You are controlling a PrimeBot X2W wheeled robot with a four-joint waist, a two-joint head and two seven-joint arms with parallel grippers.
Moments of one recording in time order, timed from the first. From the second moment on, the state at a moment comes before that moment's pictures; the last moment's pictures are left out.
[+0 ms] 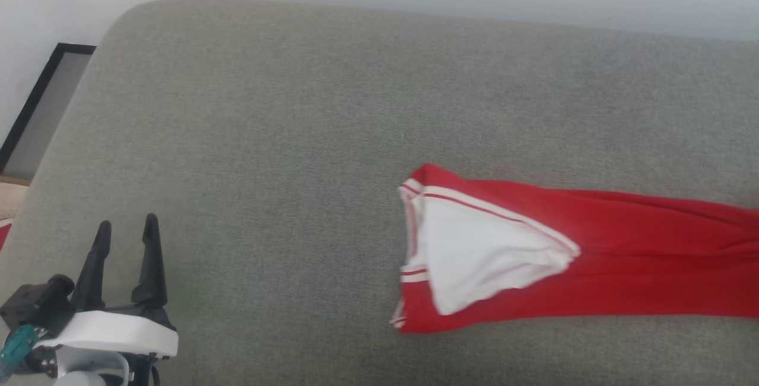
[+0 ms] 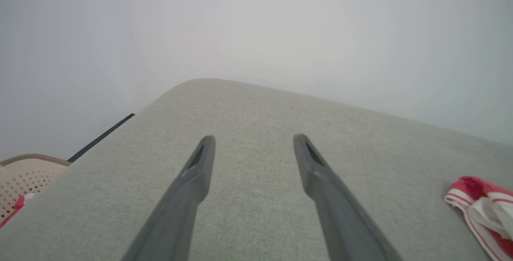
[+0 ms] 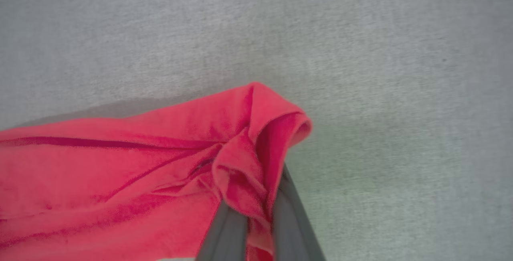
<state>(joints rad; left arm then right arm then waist) -0.07 0.21 0.15 0.21 -0.41 -0.13 -0.26 -0.35 -0.58 -0.30 0.46 0.60 0.13 0.85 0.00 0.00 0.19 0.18</state>
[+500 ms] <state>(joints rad) -0.08 0.21 0.13 0.19 -0.42 -0.13 -0.26 -0.36 -0.58 -0.21 0.34 0.67 0.13 0.92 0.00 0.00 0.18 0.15</state>
